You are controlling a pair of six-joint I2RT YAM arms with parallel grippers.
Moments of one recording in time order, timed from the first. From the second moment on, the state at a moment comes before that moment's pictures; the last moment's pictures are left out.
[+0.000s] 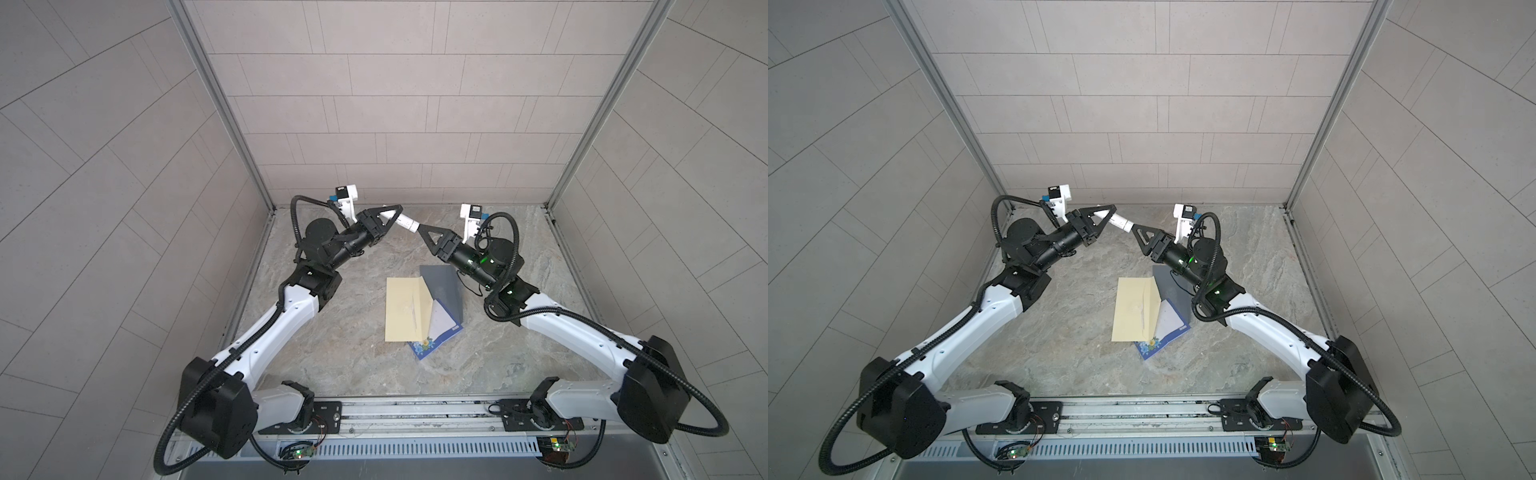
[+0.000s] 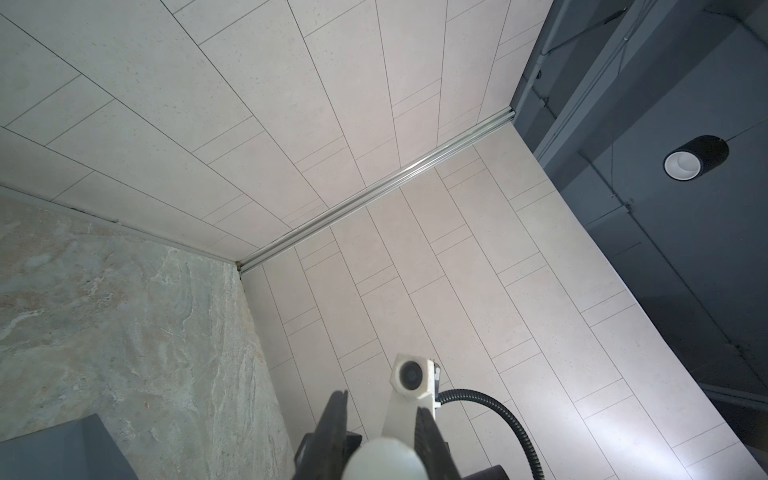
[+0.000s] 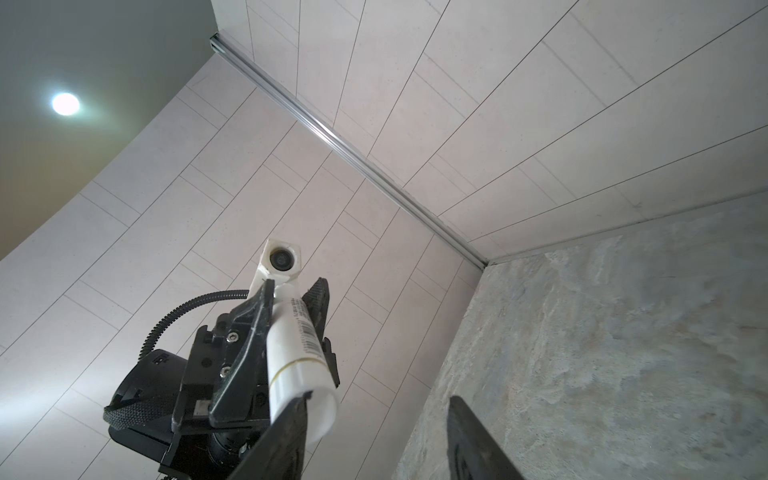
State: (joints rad) left arm -0.42 1.26 1.00 0.44 0.46 -1.17; right arm 0.61 1.24 0.89 0.53 -0.18 0.96
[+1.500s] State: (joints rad) left arm -0.43 1.29 0.96 0.47 0.47 -1.18; right arm 0.65 1.49 0.96 0.87 -0.24 1.16
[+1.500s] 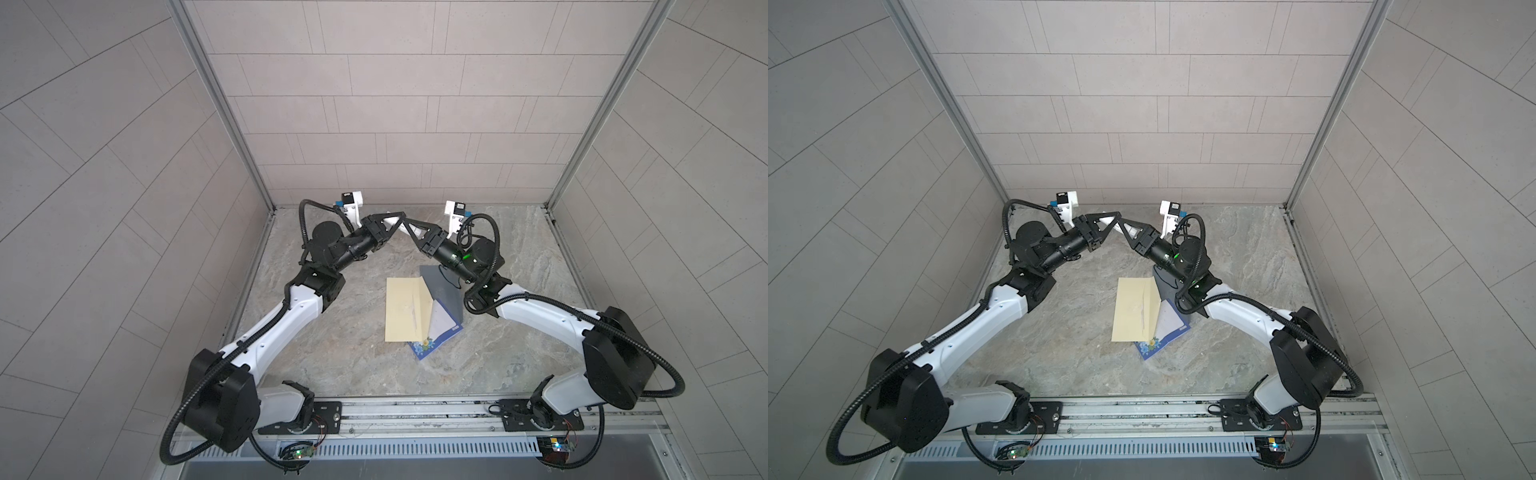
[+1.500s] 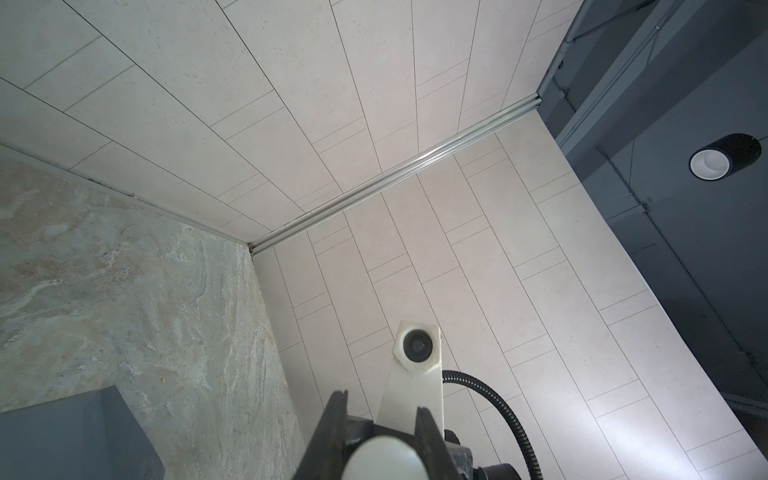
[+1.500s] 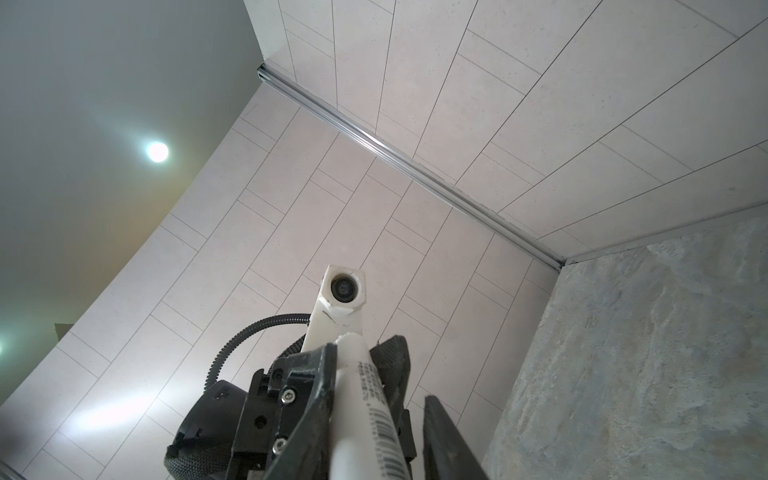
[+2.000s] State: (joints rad) left arm -0.43 1.29 0.94 0.51 0.46 -1.22; right arm 0.65 1.46 0.94 0.82 -0.22 1.16
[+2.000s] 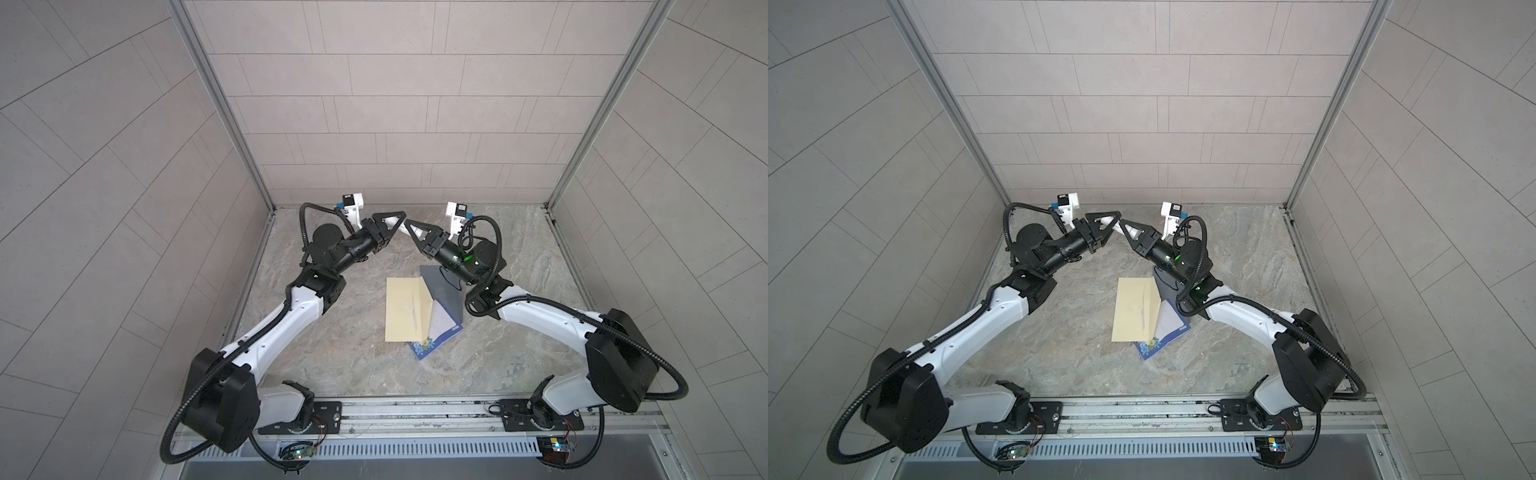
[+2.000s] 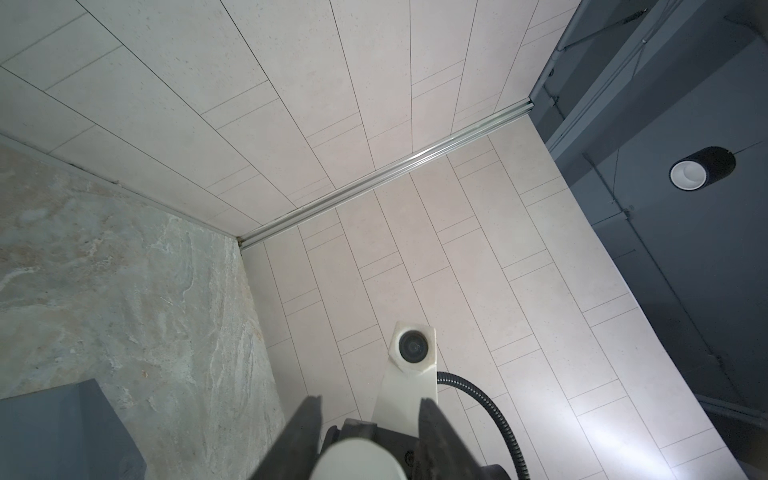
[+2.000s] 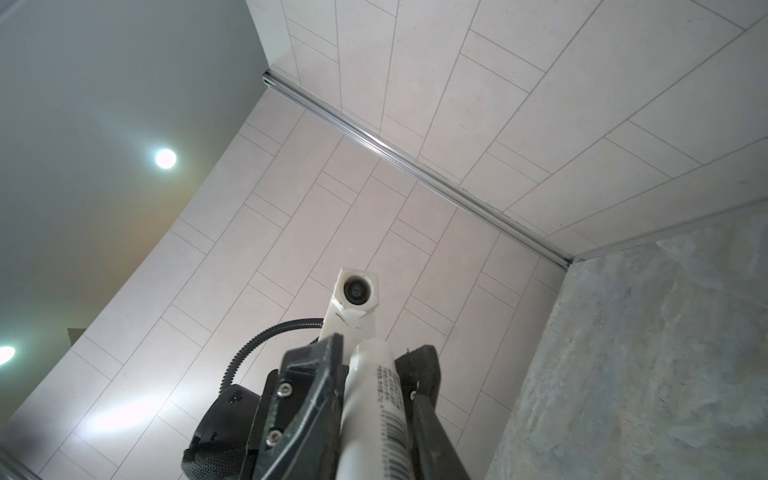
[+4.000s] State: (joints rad) left arm -0.32 1.58 1.00 -0.70 0.48 -0.55; right arm 0.85 2.06 1.63 -0.81 0.17 0.58
